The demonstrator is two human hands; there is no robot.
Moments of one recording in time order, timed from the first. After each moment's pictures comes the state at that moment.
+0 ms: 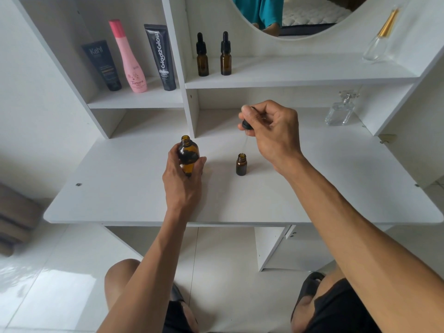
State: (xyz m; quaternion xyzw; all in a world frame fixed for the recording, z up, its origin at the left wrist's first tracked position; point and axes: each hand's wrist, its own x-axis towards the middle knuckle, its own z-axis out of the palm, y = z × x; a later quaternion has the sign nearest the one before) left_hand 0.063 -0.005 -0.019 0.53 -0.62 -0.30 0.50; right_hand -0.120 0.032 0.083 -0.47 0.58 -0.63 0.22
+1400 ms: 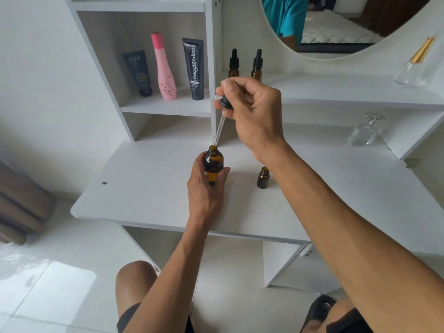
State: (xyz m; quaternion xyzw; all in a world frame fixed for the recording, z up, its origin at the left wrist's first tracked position) left_hand 0.062 -0.003 -0.016 0.51 -0.61 -0.31 0.51; right_hand -0.043 -0.003 0.138 -0.52 0.47 -0.66 0.26
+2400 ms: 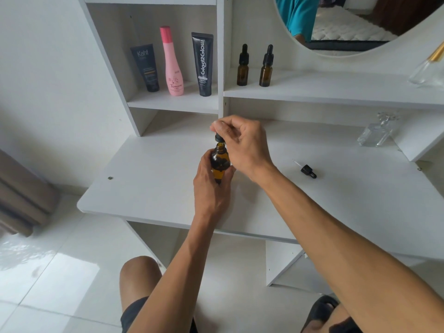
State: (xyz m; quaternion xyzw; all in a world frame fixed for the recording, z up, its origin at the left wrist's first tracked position) left_hand 0.066 -0.002 -0.014 0.49 -0.62 -0.32 0.52; right_hand -0.030 -0.014 0.078 -0.58 0.56 -0.55 0.23
